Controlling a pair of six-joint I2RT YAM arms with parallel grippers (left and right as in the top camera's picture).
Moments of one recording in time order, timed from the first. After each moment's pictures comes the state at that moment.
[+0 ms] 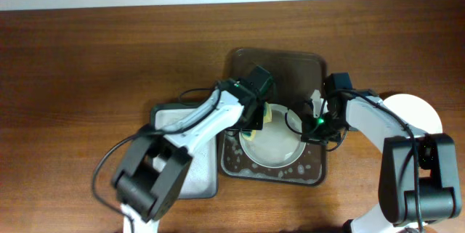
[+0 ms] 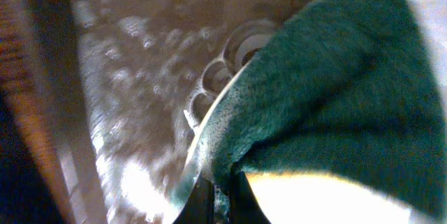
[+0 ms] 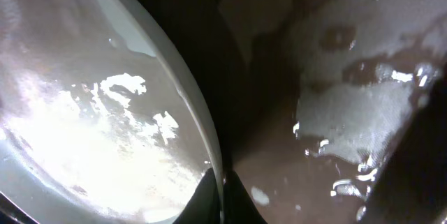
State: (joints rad) left arm -0.68 2.00 1.46 -0.83 0.02 -0.55; right arm 0.04 1.76 0.96 -0.78 -0.35 0.12
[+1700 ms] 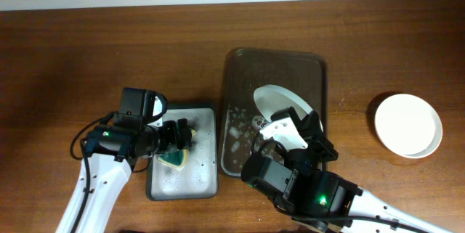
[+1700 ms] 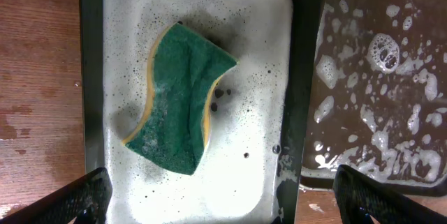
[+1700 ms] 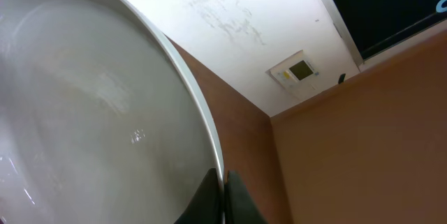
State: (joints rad) left arm -0.18 1.22 0.97 -0.94 0.16 -0.32; right arm 1.07 1.12 0.94 -0.88 1.30 0.18
